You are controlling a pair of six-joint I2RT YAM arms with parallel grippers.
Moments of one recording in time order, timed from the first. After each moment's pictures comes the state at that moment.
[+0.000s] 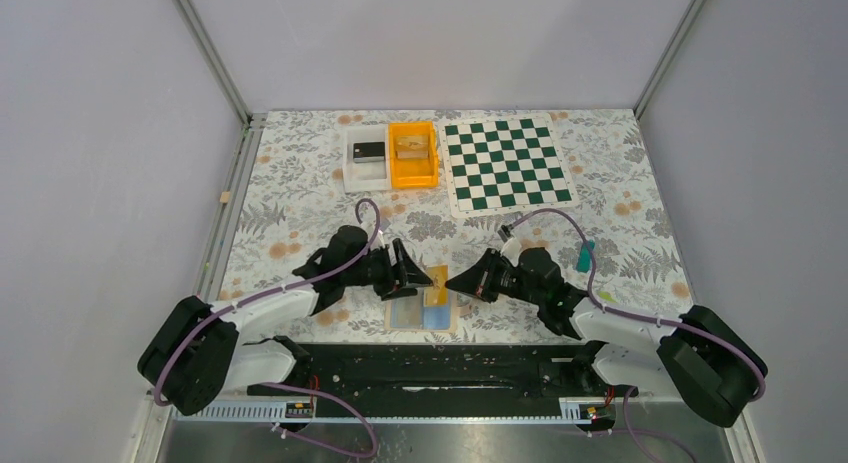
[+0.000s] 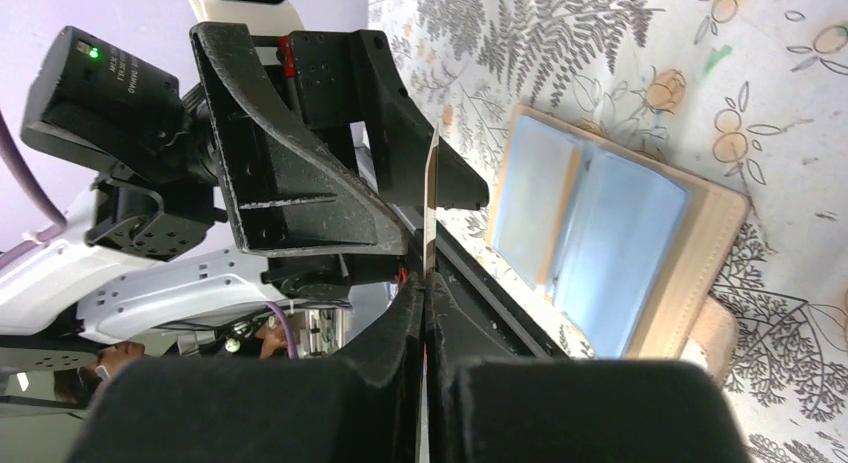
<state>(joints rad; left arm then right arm) -0.62 1.19 0.43 0.14 0.54 -1.03 0.75 1.14 0.26 0.56 -0.35 1.20</state>
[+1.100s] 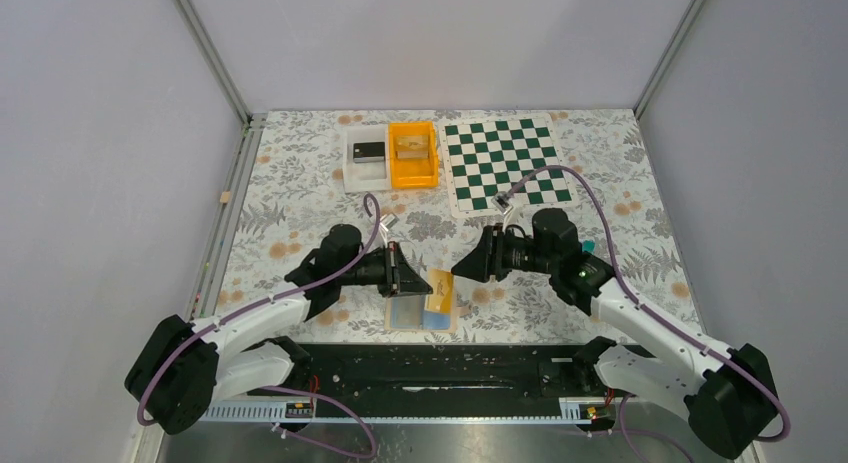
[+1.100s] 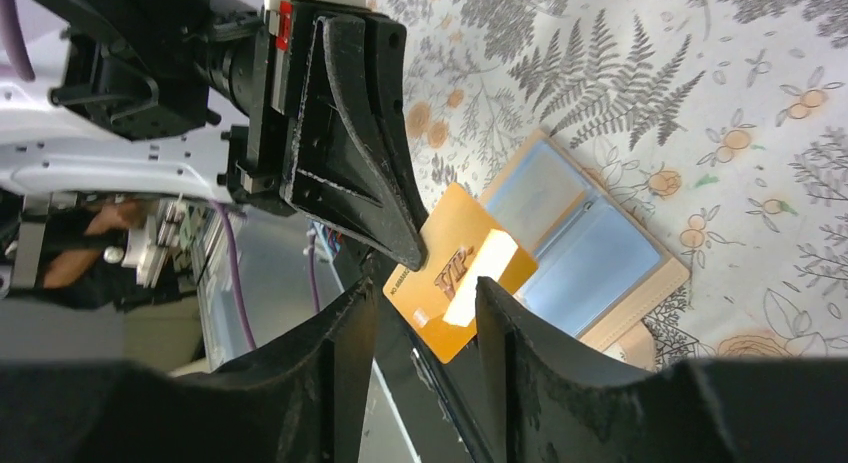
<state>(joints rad) -0.65 1.07 0.43 0.22 0.68 -1.02 0.64 0.95 0.59 -0.01 -0.55 0.67</state>
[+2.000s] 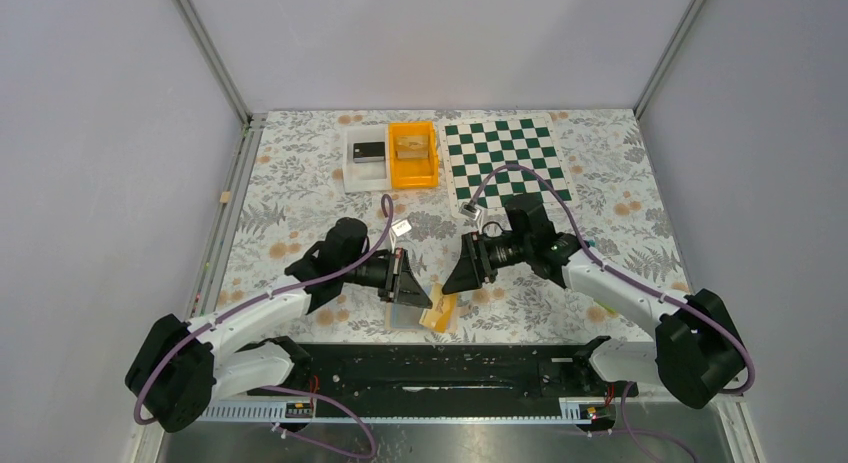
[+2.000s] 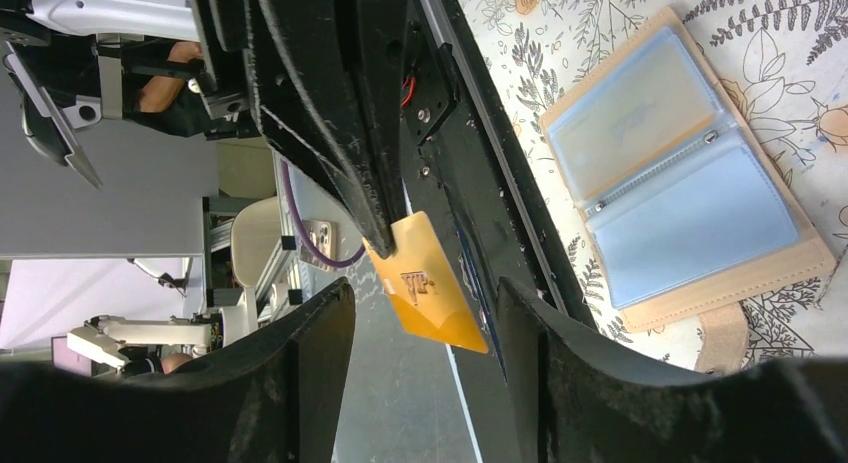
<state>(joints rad) -0.67 1.08 0.53 0.03 0.89 -0.84 0.61 1.25 0.71 -0.09 -0.97 0.53</state>
